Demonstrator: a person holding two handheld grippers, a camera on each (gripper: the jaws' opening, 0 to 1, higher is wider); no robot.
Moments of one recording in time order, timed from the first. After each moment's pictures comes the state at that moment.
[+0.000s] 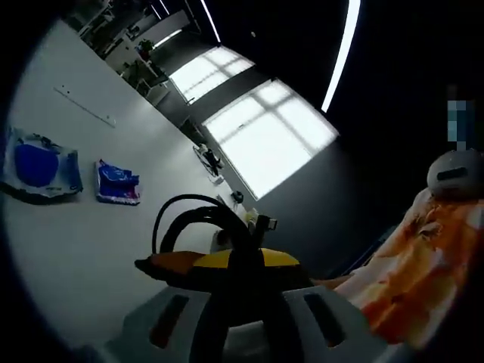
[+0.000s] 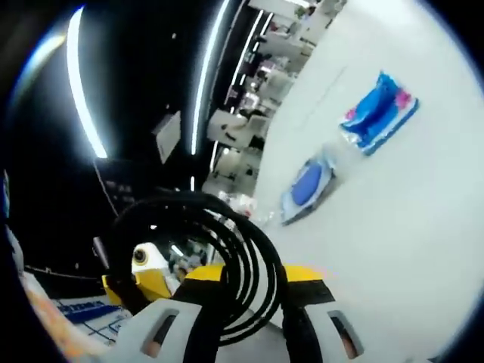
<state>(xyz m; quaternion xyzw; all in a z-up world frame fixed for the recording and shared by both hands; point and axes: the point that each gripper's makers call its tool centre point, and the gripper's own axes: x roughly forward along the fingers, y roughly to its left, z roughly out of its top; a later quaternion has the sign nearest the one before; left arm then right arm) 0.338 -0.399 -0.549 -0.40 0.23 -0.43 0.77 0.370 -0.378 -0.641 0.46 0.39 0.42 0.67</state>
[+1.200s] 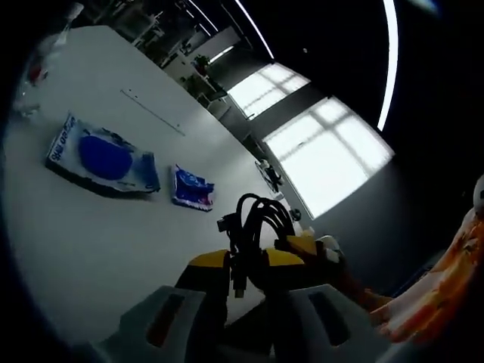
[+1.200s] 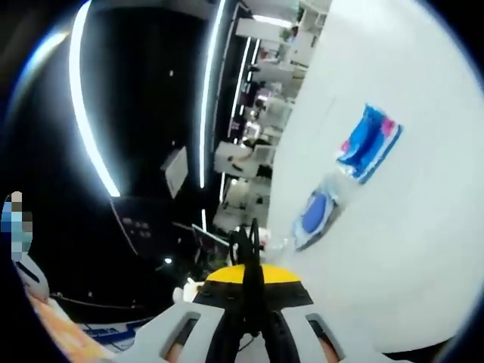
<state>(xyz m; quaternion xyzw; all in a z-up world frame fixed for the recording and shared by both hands) 0.367 -0.349 -0.619 -0.39 0.27 -0.27 0.84 0.391 -0.417 -0.611 0.50 0.34 0.40 0.69</state>
